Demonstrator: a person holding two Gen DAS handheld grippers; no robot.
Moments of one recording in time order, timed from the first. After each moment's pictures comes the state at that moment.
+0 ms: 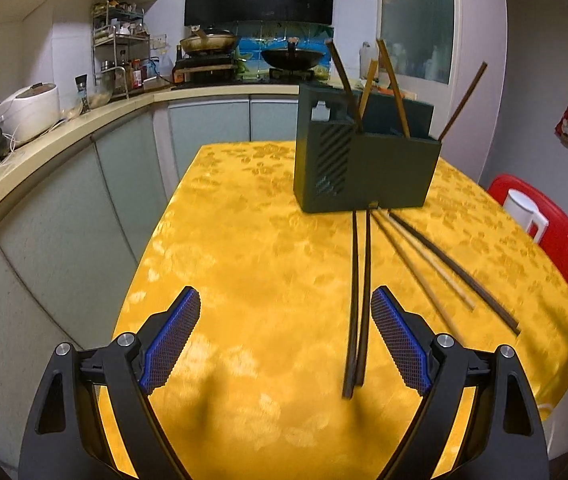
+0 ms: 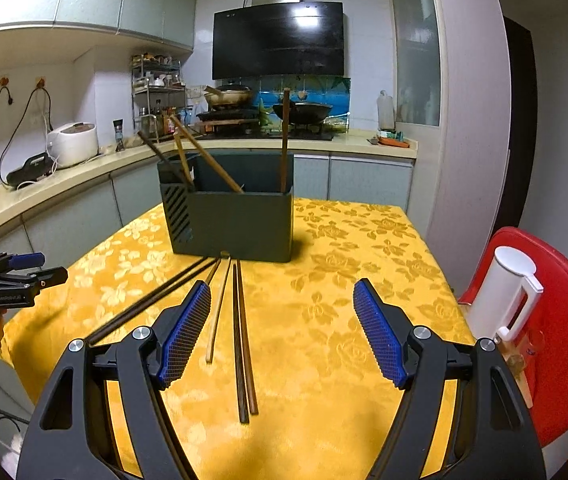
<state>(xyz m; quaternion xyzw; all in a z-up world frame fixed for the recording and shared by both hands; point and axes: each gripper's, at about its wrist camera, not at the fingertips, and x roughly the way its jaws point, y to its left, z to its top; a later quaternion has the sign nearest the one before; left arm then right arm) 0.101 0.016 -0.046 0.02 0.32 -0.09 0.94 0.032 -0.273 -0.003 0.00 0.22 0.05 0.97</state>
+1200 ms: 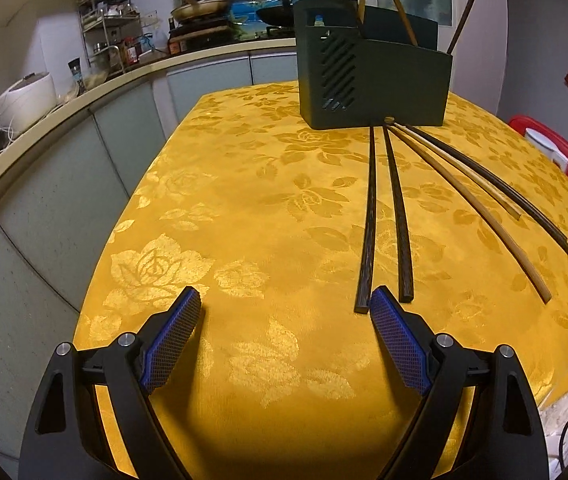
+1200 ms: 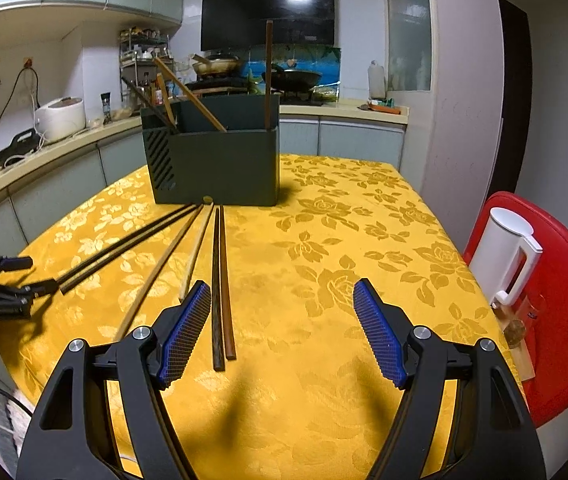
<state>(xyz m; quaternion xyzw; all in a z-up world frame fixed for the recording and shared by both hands) 0.096 0.011 -0.111 0.07 0.37 -0.06 0.92 0.029 -0.279 -0.057 -0.01 0.26 0.03 0.96</state>
